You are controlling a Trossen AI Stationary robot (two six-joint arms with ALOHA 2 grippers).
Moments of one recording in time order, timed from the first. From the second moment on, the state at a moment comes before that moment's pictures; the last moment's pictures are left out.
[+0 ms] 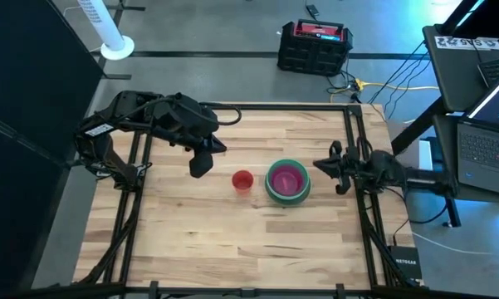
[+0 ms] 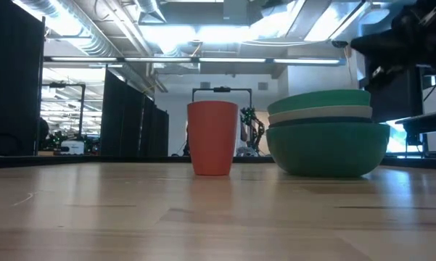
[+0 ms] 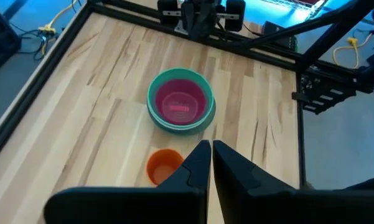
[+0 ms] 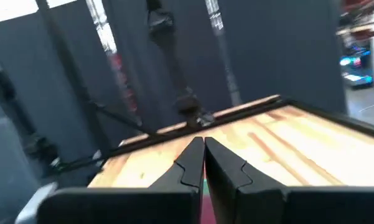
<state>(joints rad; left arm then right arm) -0.05 1.65 2.29 -1.36 -0.09 -0.32 -0.07 0.00 0.01 0.11 0.05 0.30</state>
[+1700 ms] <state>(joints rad) 0.12 1.38 1.79 -0.98 0.08 0.13 -0.28 0.05 0.01 0.01 0.01 0.10</state>
